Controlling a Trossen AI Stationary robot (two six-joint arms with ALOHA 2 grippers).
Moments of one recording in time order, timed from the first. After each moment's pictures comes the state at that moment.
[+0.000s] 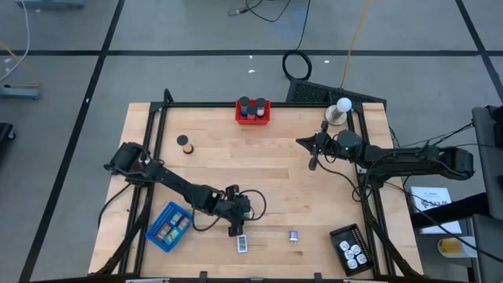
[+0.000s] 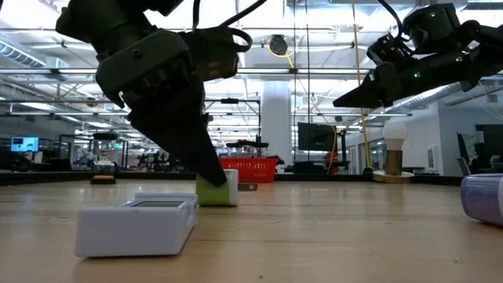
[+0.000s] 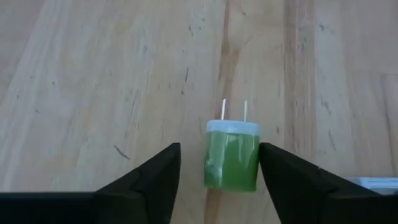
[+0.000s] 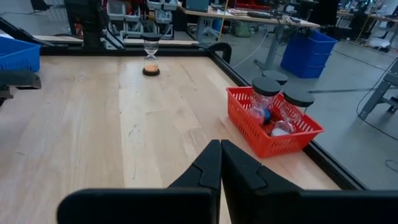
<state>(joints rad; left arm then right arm) -0.38 1.87 1.03 -0.09 -0.21 -0.42 -0.33 0.93 0.23 0.52 0.02 -0.12</state>
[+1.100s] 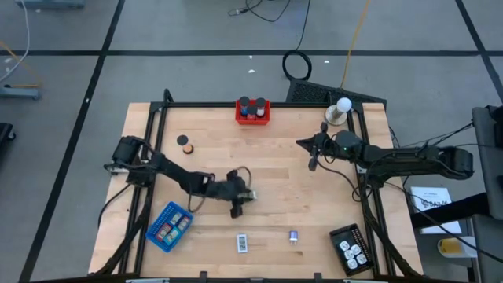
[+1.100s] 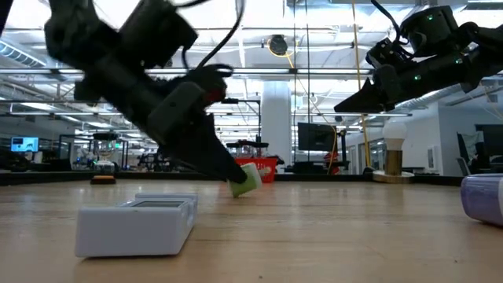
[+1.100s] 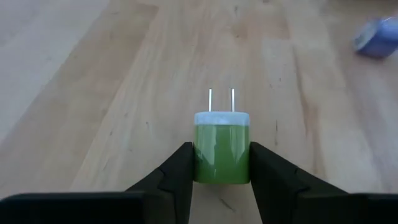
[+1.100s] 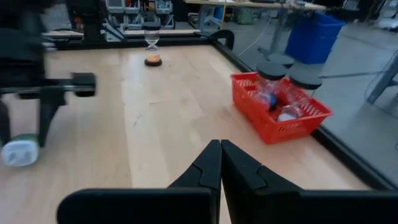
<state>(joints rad) -0.21 1.86 0.71 0.47 -0.16 -0.33 -0.33 0.94 0.23 0.49 0.02 -0.07</state>
